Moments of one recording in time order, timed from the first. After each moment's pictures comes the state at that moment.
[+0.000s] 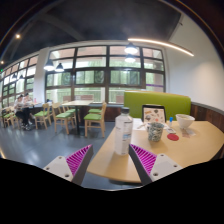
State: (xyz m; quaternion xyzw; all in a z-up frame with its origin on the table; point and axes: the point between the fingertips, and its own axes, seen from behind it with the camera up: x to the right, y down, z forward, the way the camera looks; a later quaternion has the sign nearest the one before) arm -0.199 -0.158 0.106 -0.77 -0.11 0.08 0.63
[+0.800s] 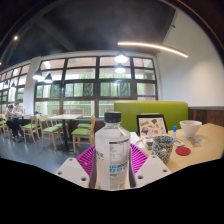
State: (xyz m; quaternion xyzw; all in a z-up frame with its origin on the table) arm -0.194 0.044 0.095 -0.72 -0.06 0.06 0.69
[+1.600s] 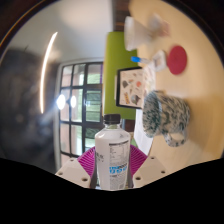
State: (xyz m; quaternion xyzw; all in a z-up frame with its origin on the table) arm -0.120 0.154 0.154 -0.56 0.42 0.55 0.45
